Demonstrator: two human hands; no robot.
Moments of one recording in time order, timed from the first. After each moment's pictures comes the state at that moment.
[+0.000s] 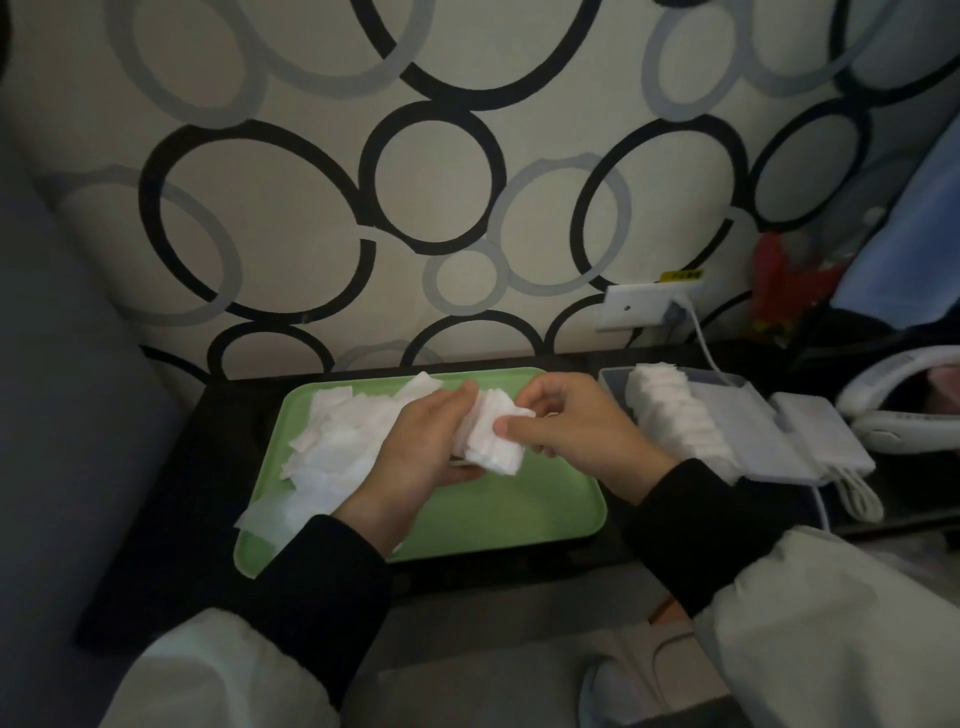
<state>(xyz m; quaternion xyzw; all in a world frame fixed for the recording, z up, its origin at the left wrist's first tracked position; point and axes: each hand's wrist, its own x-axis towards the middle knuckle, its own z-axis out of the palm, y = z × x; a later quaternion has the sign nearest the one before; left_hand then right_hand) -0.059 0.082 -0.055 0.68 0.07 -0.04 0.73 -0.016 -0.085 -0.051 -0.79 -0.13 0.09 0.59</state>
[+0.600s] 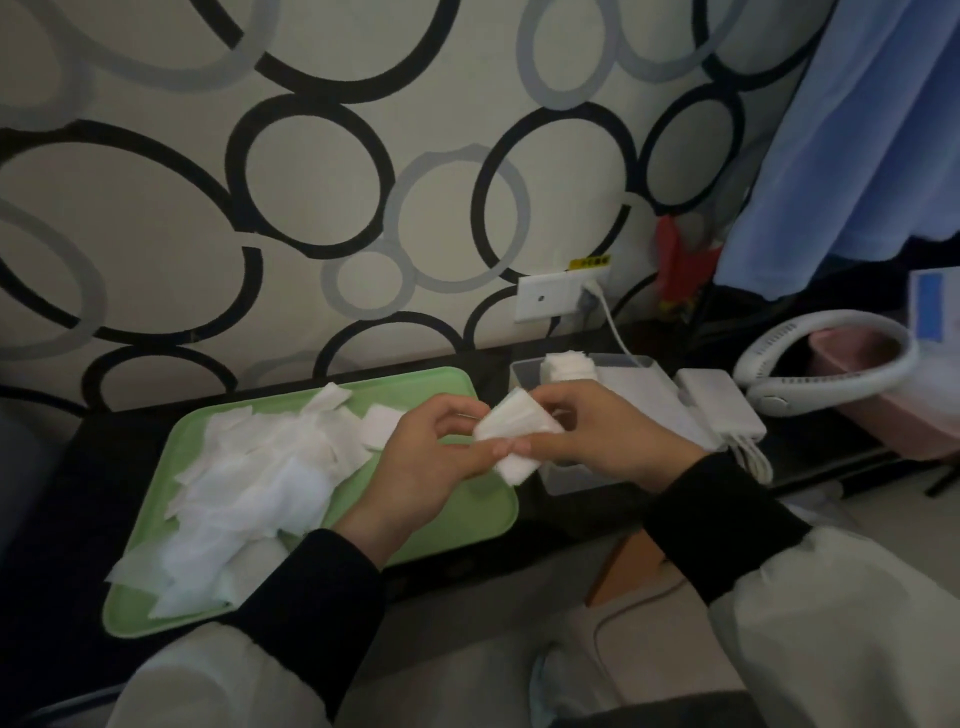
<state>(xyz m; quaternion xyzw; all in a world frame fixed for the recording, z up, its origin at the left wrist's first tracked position) -0.041 0.002 -0.074 0.75 -0.04 -0.03 0.66 -0.019 -0.195 -0.049 -0.84 -0.15 0.10 0.50</state>
